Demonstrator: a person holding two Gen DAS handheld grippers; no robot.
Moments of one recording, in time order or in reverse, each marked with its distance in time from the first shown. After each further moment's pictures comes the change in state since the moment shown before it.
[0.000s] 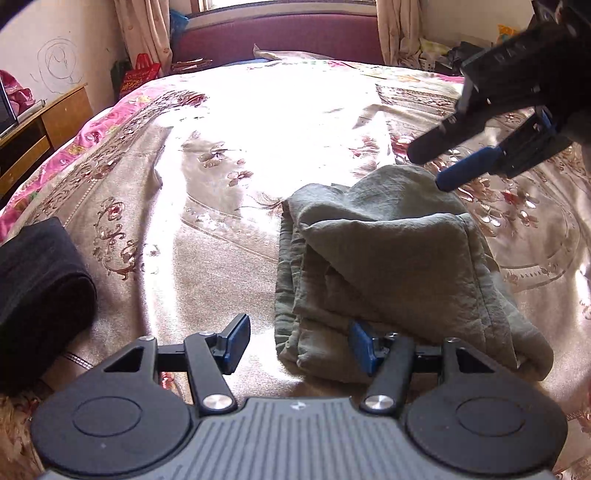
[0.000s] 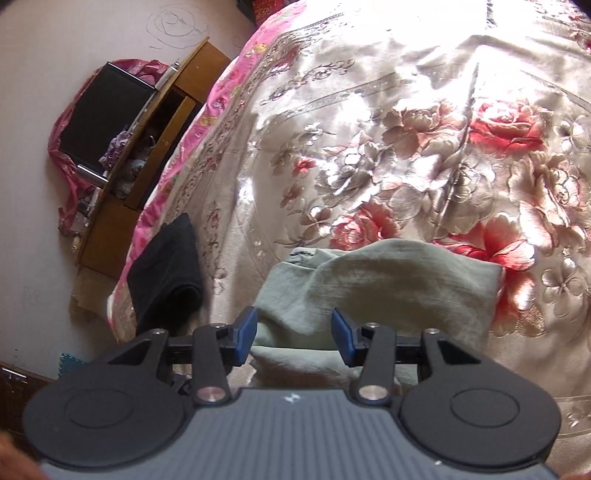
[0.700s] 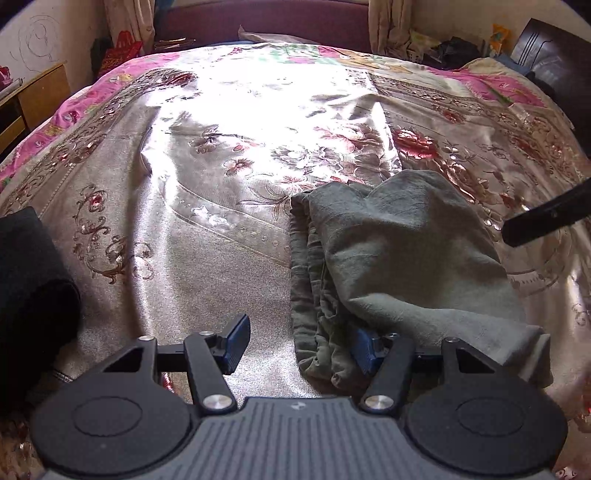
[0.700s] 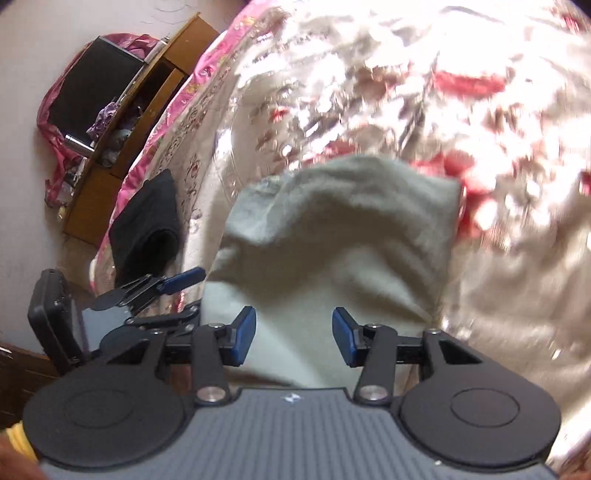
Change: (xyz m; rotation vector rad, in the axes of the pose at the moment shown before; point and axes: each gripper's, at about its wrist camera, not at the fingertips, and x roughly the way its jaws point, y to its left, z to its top) left arm 0.021 0.033 0.016 -0.003 0.066 -0.108; right arm -0.020 -0.013 -0.047 -0.109 0.029 -0.067
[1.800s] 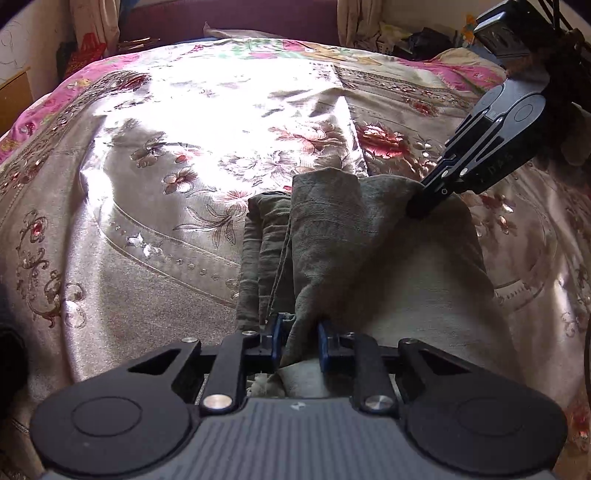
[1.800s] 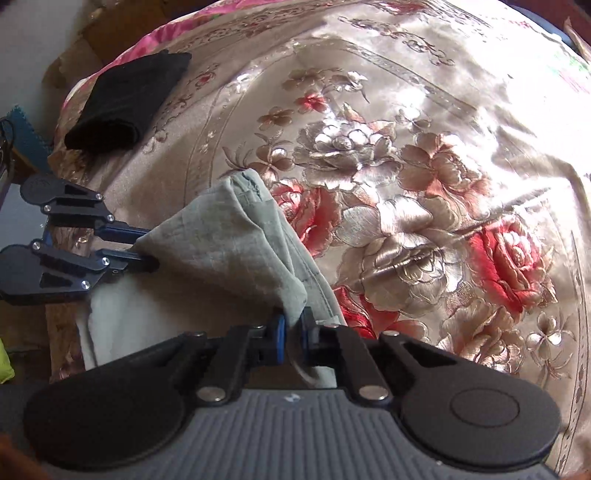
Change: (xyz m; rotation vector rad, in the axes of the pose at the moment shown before) left arm 0.039 -0.028 0.029 0.050 0.022 -0.084; right arm 0.057 -0.009 0.089 -0.600 0.292 -0.154
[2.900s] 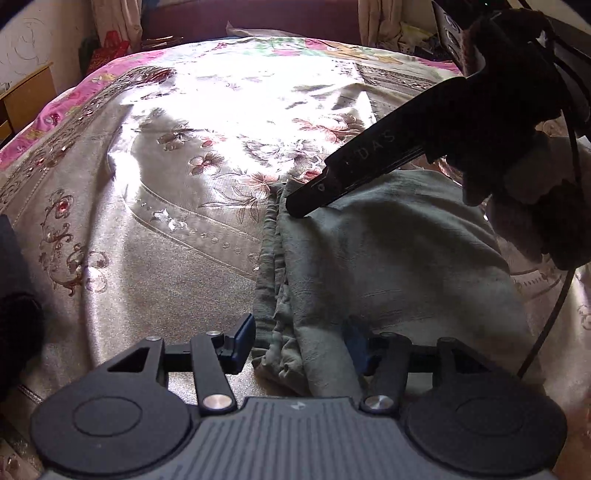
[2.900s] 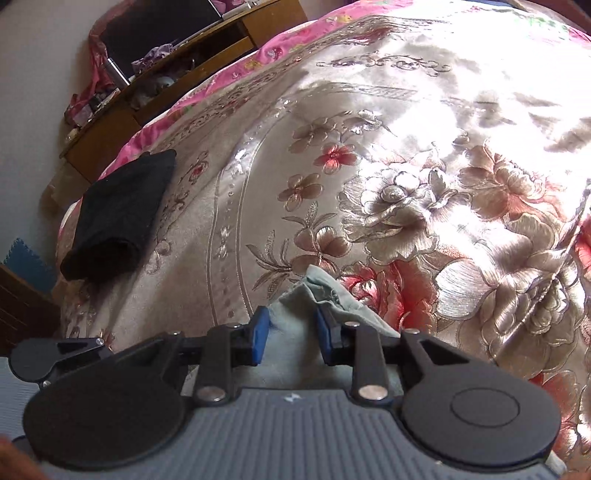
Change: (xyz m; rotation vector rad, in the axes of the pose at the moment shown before) left arm -0.009 -0.001 -0.016 -0.022 -0.019 0.081; right arm 0.057 0.031 0.028 0.261 -0.308 0.114
